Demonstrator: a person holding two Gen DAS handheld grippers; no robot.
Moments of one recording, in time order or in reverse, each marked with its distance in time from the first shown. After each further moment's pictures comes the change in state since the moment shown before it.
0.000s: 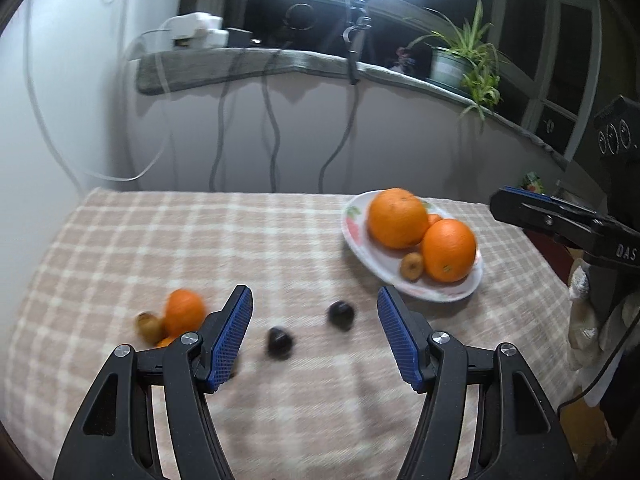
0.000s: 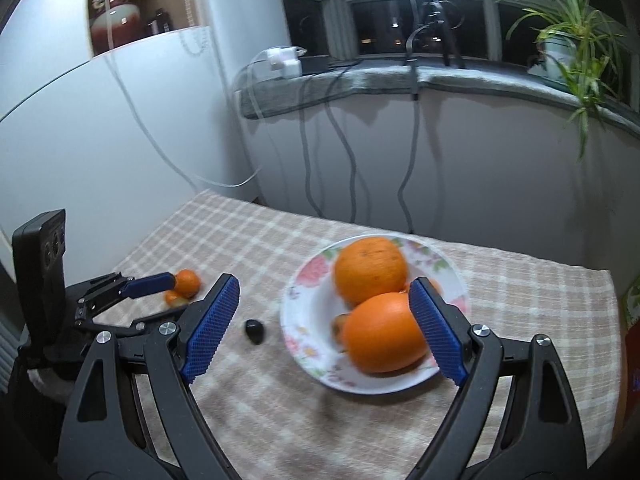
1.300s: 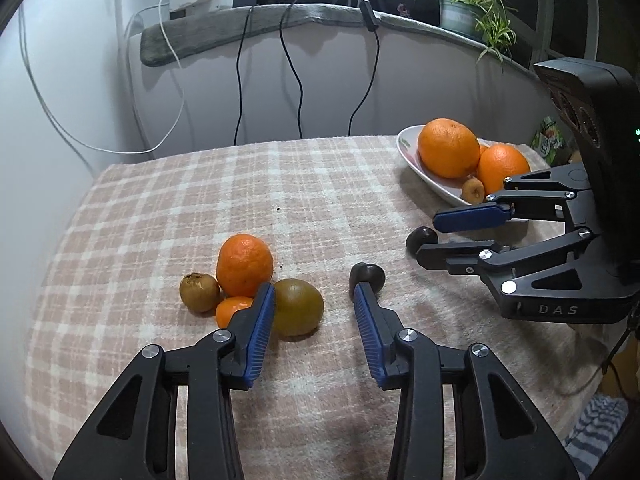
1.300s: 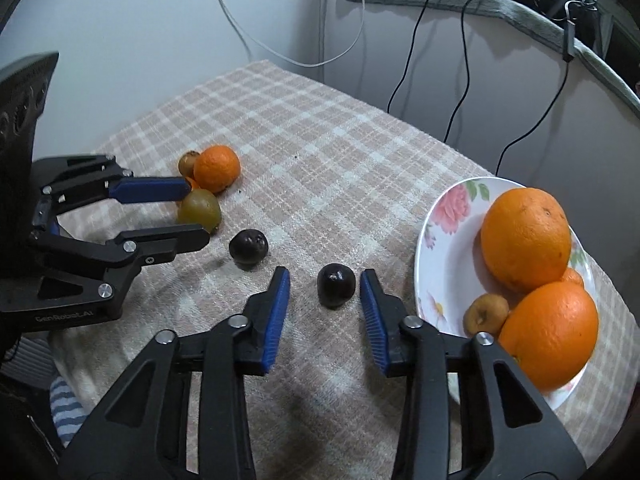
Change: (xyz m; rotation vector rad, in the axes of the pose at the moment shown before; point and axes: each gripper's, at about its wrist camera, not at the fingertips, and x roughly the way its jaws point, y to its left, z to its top) left arm 0.028 0.038 -0.027 0.130 0.121 0.058; right arm 0.119 0.079 -0.041 -0.301 0.328 0.020
